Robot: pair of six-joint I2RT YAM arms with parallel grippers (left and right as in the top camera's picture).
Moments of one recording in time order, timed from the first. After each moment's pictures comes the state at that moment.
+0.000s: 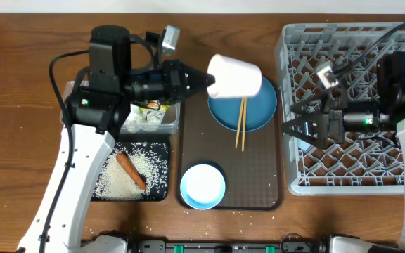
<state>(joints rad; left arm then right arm) -0.20 1.39 1.35 -0.51 1.17 -0.75 -0.10 1.45 1.54 -1.56 -1.21 -0.70</state>
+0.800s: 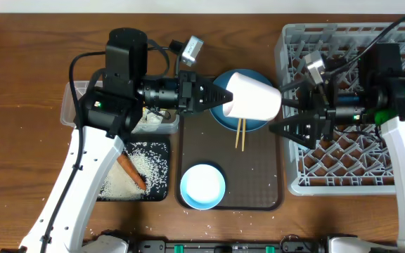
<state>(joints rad) -0.29 1.39 1.35 -0.50 1.24 -0.75 0.04 1.45 1.54 -1.41 -1.42 -0.71</state>
